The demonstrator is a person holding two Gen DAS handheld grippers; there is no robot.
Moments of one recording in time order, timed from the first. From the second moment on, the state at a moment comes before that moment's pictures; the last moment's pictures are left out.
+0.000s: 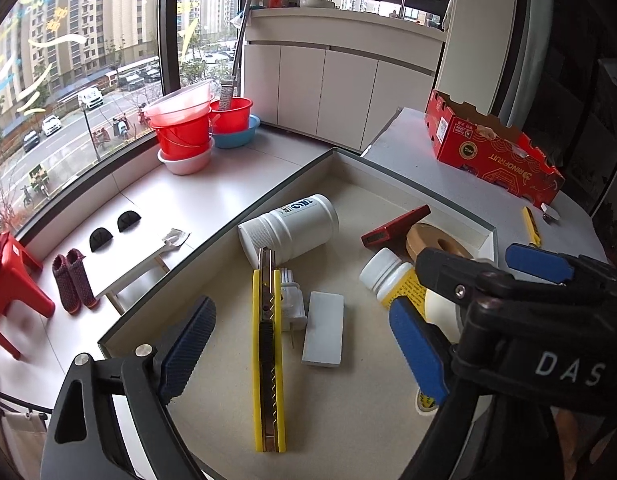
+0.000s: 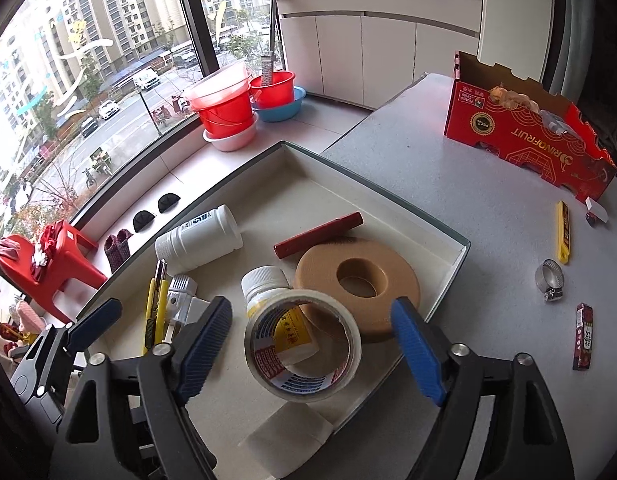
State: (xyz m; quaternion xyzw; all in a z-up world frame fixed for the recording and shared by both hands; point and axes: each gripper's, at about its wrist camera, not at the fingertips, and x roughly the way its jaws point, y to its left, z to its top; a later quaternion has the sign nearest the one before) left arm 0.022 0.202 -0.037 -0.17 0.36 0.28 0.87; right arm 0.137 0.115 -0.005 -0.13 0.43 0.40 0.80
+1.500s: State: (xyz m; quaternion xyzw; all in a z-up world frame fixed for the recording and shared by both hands) left arm 0.103 0.040 -0.071 -0.17 0.43 0.10 0.88; right arm 0.175 -0.127 -0.069 -0.12 0.46 0.23 0.85
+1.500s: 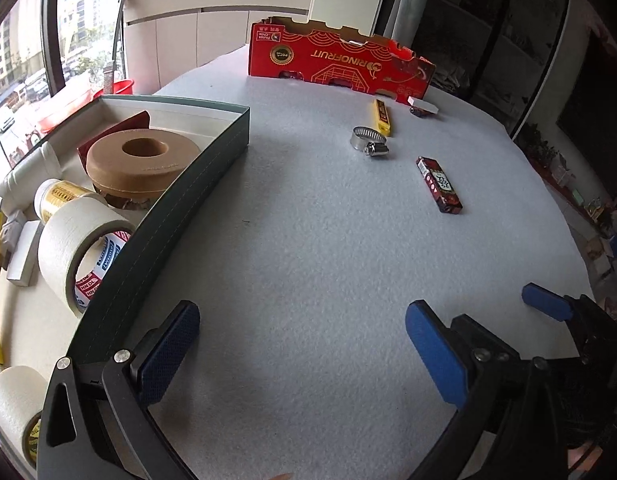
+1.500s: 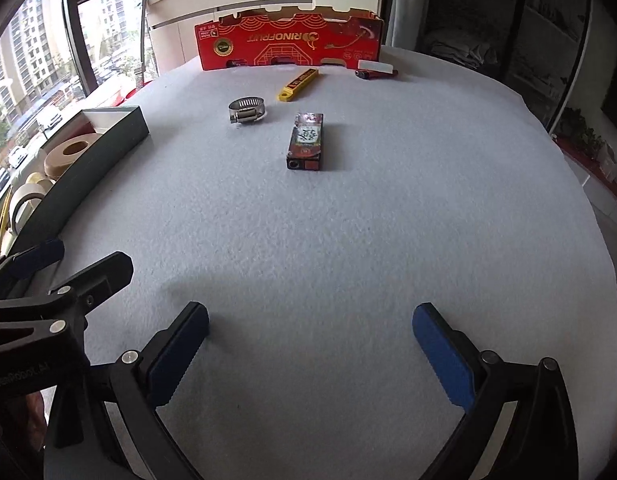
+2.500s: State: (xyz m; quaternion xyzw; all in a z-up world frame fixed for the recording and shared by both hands) left arm 0.135 0.013 -0.072 -0.09 0.47 0.10 0.87; right arm 0.260 -0.099 -0.058 -0.11 0.47 0.21 0.85
